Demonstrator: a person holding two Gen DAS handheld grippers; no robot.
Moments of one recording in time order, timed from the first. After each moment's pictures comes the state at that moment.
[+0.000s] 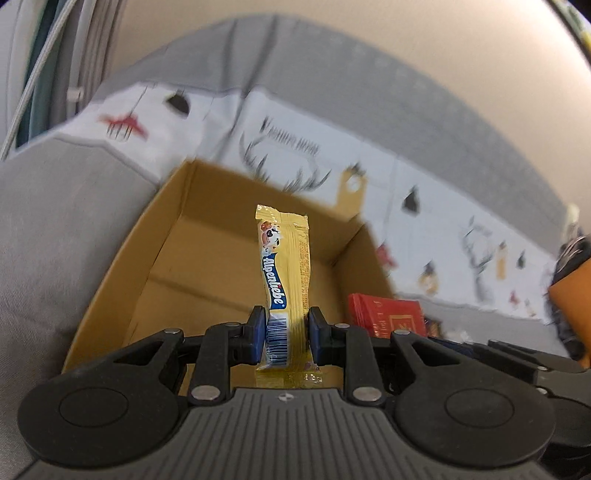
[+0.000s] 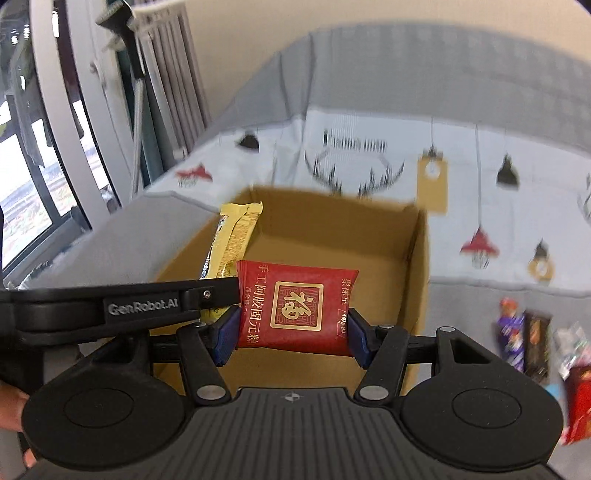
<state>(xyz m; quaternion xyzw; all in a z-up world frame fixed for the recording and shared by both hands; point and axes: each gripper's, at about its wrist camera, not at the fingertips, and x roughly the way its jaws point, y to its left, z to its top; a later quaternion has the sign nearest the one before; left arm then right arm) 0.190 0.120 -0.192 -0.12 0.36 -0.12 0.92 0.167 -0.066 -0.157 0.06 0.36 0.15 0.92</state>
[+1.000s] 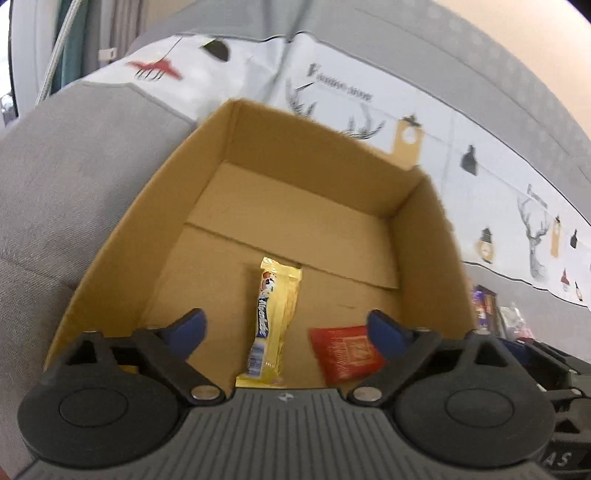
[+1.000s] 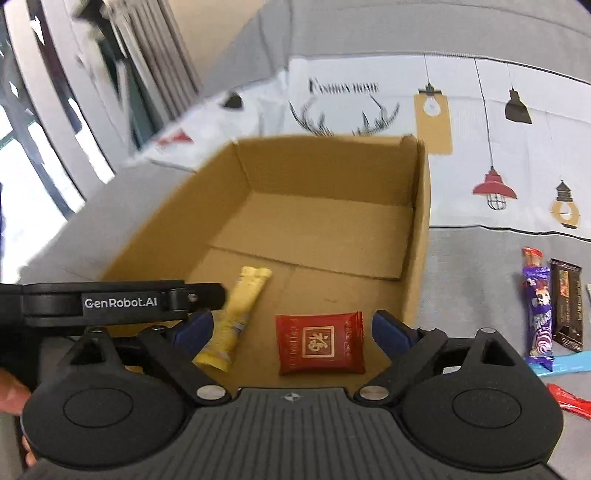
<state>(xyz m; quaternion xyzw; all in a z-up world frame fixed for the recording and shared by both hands) 0.197 0.099 -0.208 -0.09 0.42 -0.05 0.90 0.179 -0.104 -0.203 0.11 0.39 0.19 0.90</state>
